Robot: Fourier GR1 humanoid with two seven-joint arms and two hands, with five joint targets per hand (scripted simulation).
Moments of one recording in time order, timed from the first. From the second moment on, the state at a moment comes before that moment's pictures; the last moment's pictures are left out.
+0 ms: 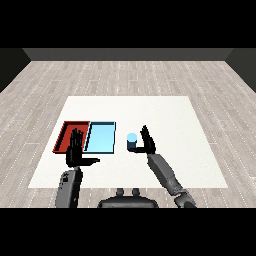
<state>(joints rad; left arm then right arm) 0.01 0.04 0.07 -1.60 0.16 -0.09 -0.43 -0.44 0.00 0.27 -0.85 -0.45 -0.15 -0.48</state>
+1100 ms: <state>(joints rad) -0.01 0.04 0.07 -1.57 0.15 -0.07 -0.44 -0.60 0.00 0.43 -0.63 -0.67 -0.17 -0.59</state>
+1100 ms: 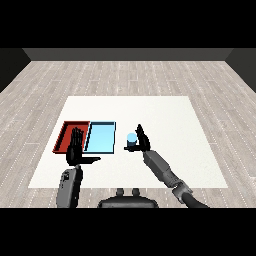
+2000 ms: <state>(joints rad) 0.03 0.05 0.08 -1.62 0.18 -0.09 -0.44 -0.71 0.00 0.62 -0.50 -0.87 -0.28 -0.62</state>
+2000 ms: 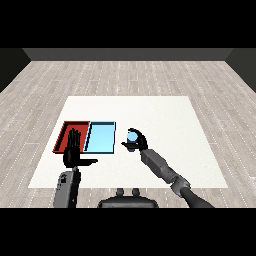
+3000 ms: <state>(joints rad) -0.02 0.02 0.00 -1.52 0.10 -0.07 -0.43 -0.74 -0.02 0.56 -0.65 -0.68 -0.40 -0.56</state>
